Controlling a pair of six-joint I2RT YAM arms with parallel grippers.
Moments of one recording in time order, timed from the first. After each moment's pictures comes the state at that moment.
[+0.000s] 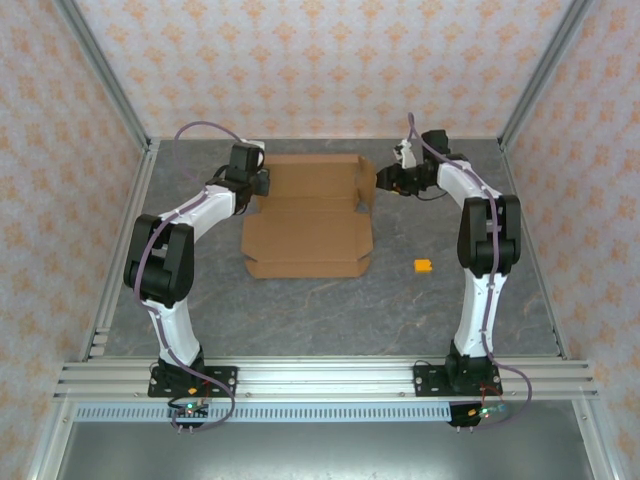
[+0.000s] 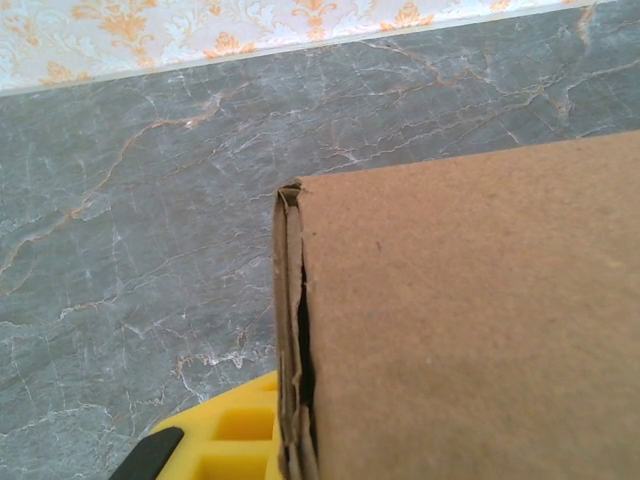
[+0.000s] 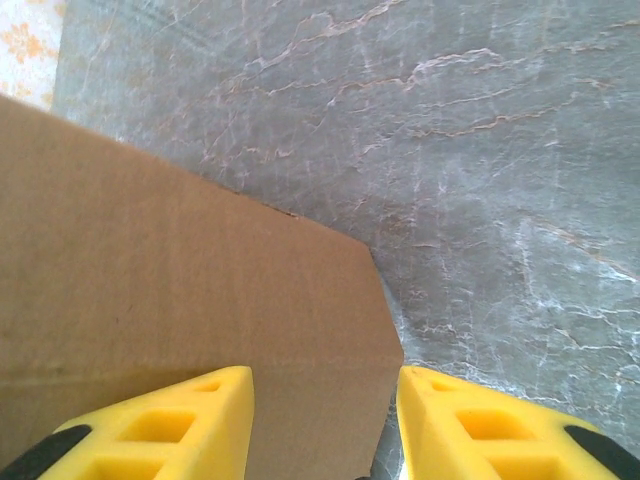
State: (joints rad) left arm -0.21 1.89 1.35 -0.17 -0.21 -0.06; right arm 0.07 2.14 1.69 -0.60 -0.75 0.15
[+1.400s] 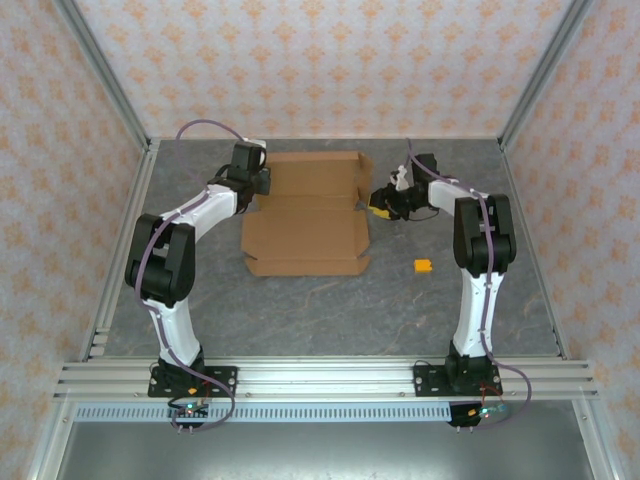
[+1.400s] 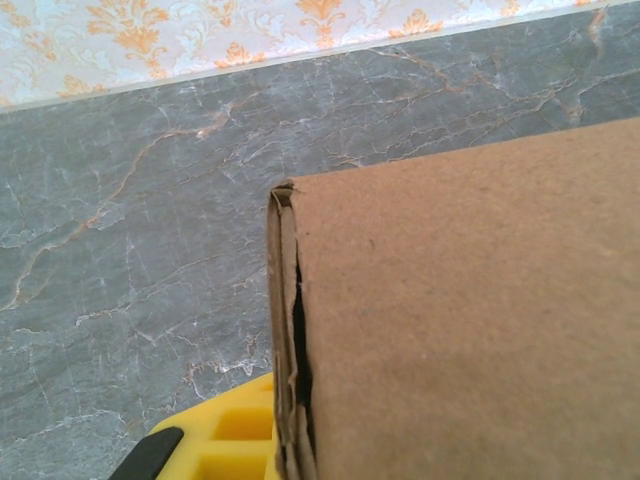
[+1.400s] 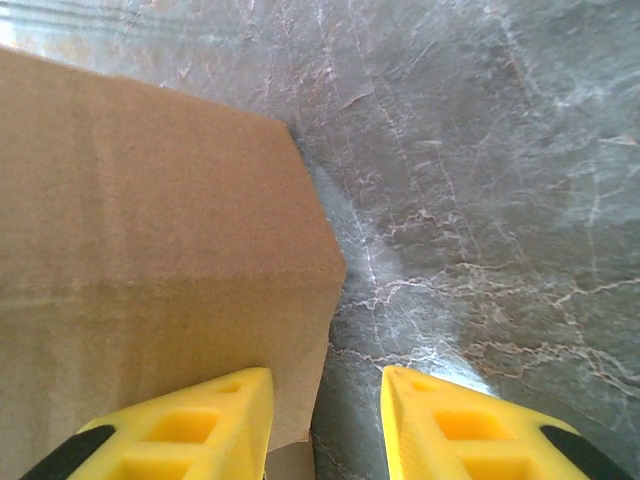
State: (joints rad) left arm -0.22 1.90 1.36 -0.17 -0.24 -0.04; right arm 0.11 2.15 1.47 -0.42 -0.78 0.46
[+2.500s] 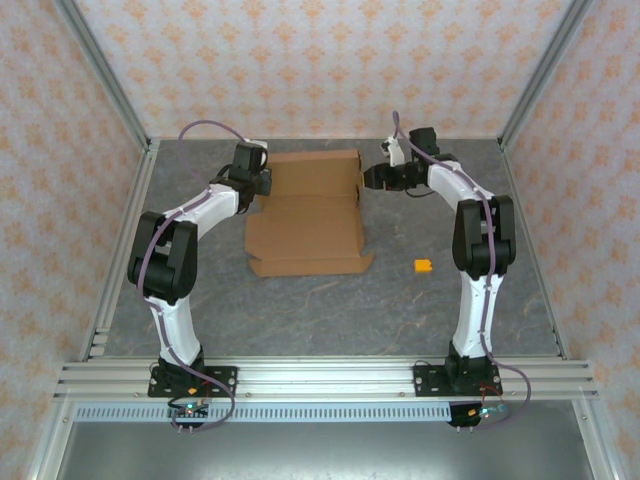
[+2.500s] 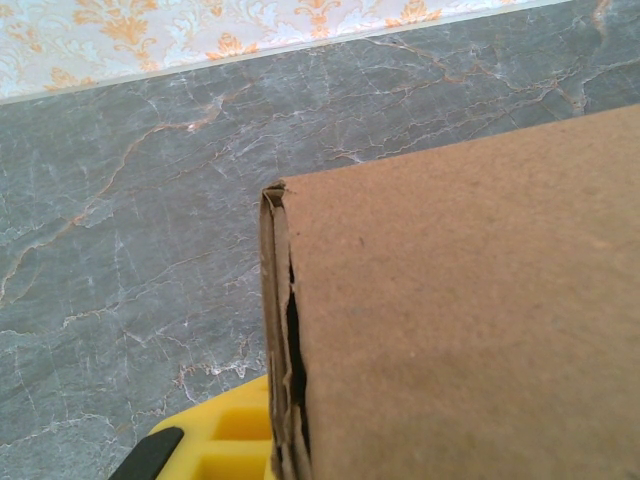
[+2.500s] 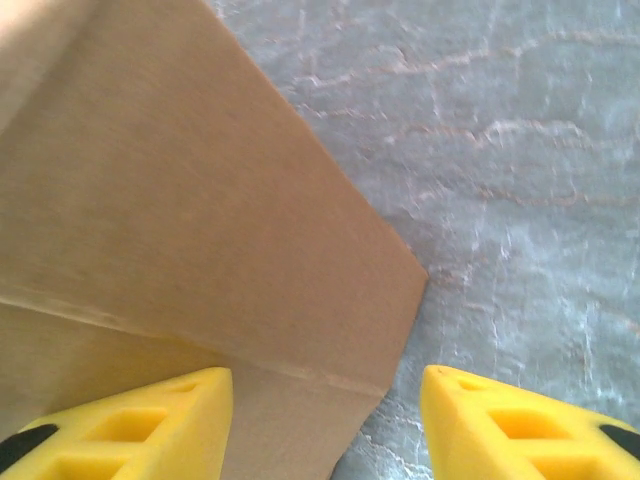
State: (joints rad) left arm -0.22 1.92 1.37 -0.17 -0.24 -0.04; right arm 0.14 2.13 1.69 -0.52 -0.72 0.03
